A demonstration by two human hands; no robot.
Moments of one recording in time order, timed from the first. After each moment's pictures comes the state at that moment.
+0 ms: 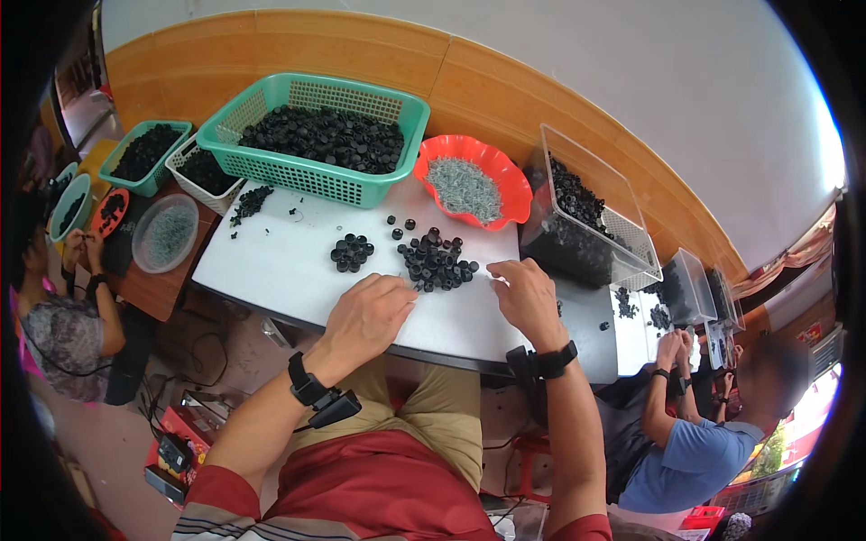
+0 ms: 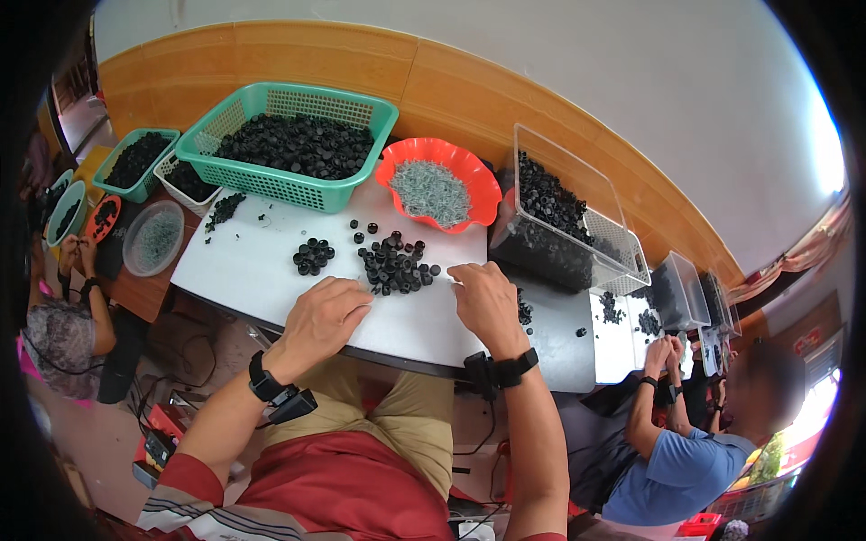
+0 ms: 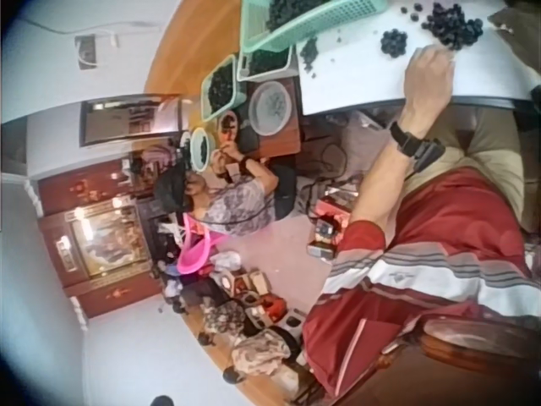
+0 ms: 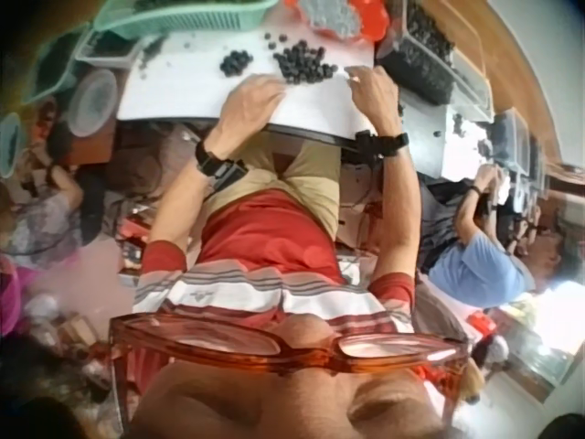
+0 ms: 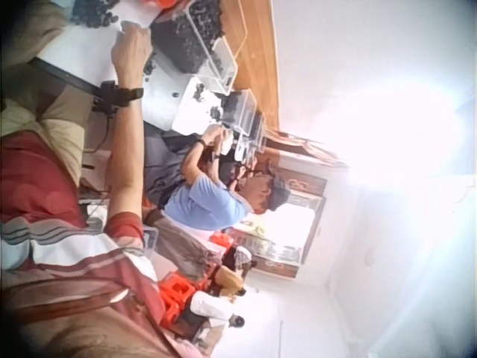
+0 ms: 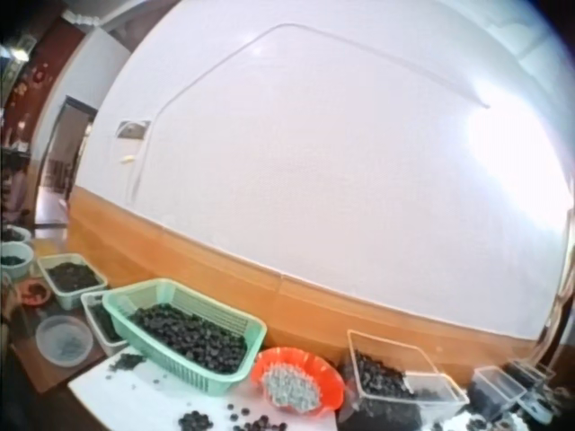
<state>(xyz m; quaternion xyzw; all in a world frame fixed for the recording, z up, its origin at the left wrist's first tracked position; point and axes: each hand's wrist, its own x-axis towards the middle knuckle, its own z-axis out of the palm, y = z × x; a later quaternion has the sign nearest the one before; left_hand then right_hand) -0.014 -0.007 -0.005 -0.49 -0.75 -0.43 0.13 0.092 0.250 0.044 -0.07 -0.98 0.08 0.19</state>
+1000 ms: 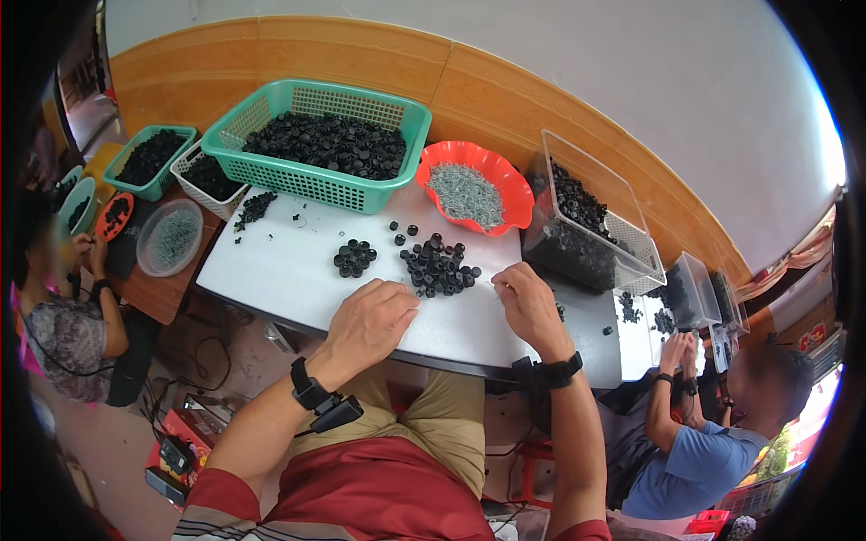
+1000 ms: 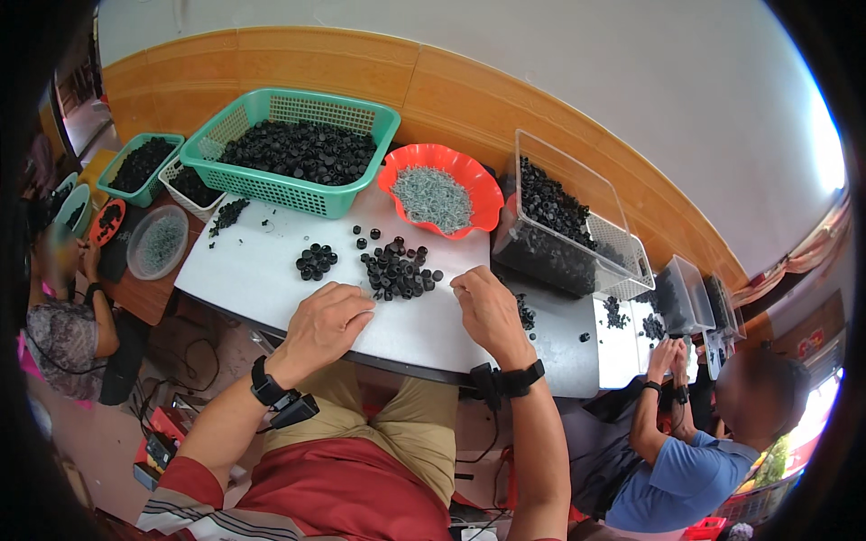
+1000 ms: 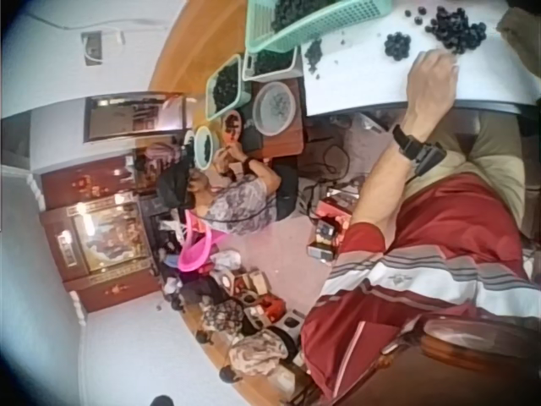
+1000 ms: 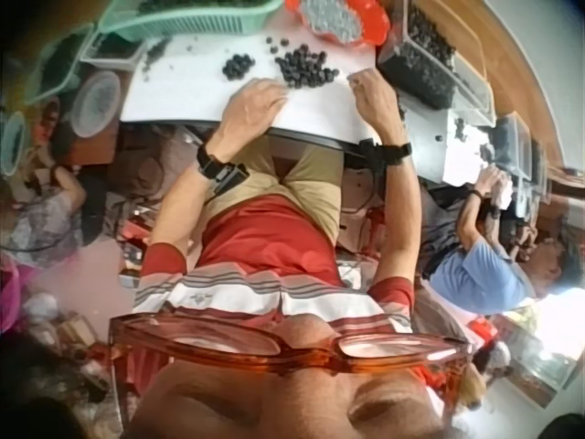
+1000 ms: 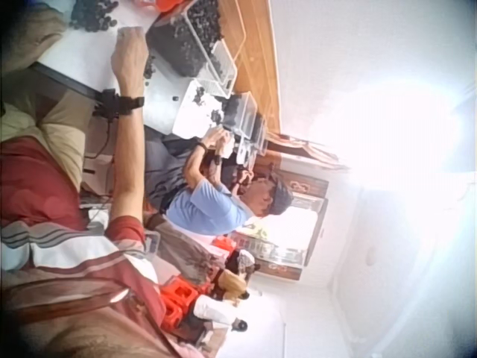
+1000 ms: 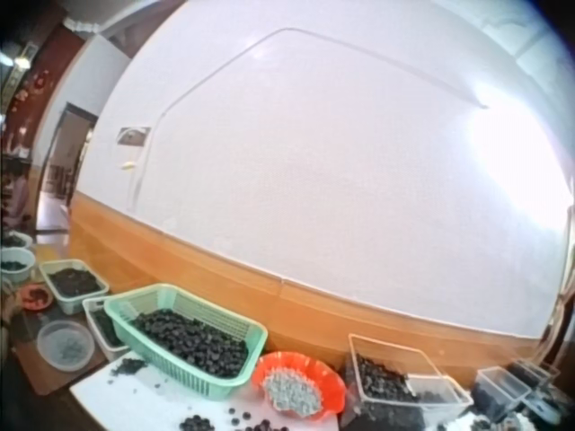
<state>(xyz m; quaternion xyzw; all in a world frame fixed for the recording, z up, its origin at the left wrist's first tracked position) -0.012 -0.008 -0.005 -0.48 -0.76 -0.42 0.13 0.099 0.253 0.045 -0.03 -0.97 0.19 0.17</state>
